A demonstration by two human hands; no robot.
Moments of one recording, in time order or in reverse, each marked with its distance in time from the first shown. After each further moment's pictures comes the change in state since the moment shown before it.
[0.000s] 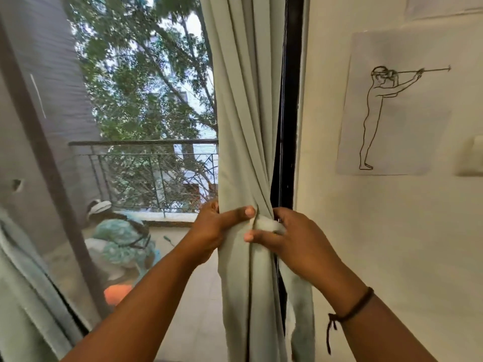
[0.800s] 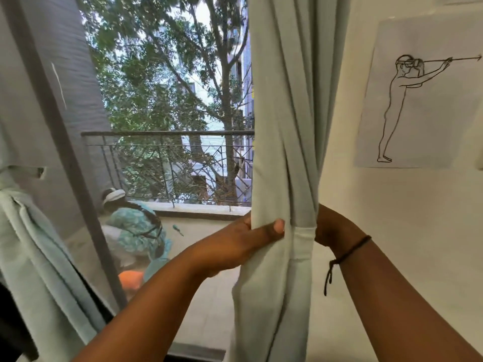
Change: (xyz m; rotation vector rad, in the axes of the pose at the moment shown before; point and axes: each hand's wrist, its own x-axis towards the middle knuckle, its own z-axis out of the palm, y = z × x) left_hand -0.054 0.022 0.005 0.238 -0.344 -0.207; right_hand 0.019 -0.018 -0.008 0.343 -0.323 0.083
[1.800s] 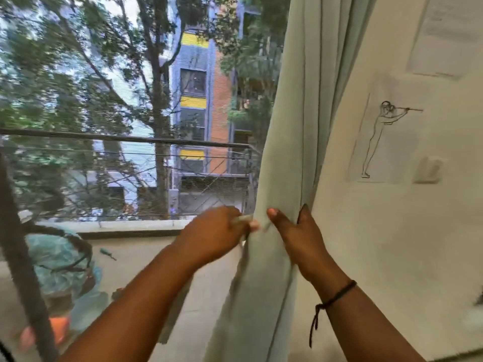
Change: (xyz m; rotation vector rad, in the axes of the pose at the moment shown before) left_hand -0.017 -0.018 -0.178 0.864 0.170 0.130; right_hand 0.061 -0.035 0.163 0.016 0.876 -0.005
